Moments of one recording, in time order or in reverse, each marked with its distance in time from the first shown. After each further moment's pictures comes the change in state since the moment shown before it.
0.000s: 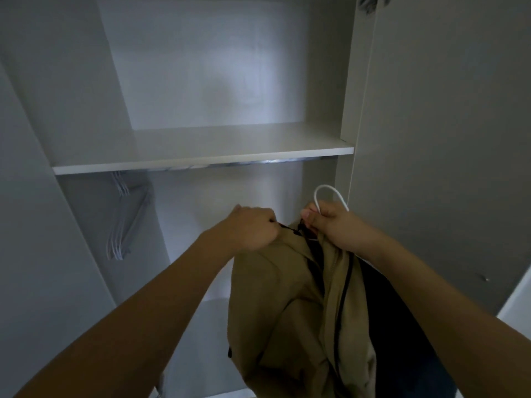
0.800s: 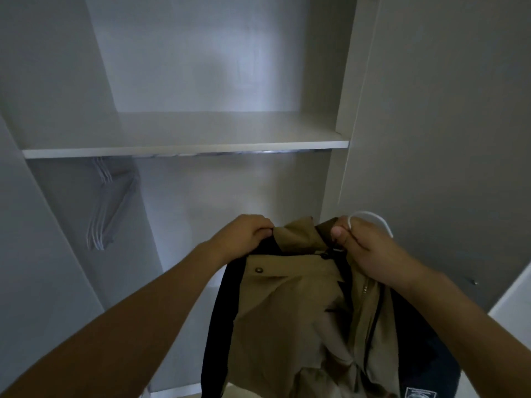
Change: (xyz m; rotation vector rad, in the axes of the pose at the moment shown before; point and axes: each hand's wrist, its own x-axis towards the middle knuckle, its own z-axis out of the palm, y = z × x) left_hand 0.045 -0.038 0.065 -0.266 0.138 0.252; right_hand -0.058 0.018 -0.027 -0.275 0.109 -0.118
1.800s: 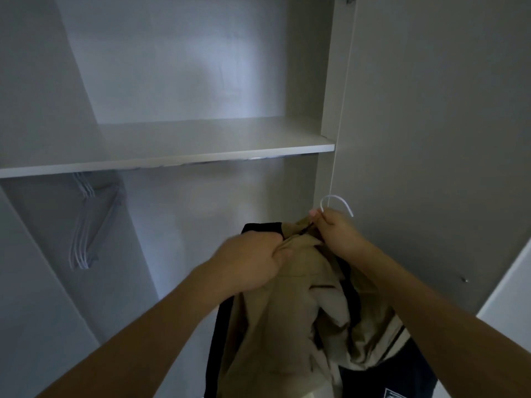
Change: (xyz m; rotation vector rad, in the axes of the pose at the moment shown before) left_hand -0.035 0.080 -0.019 0.203 -0.172 -0.019; right_hand 0.055 0.015 0.031 0.246 0.083 0.435
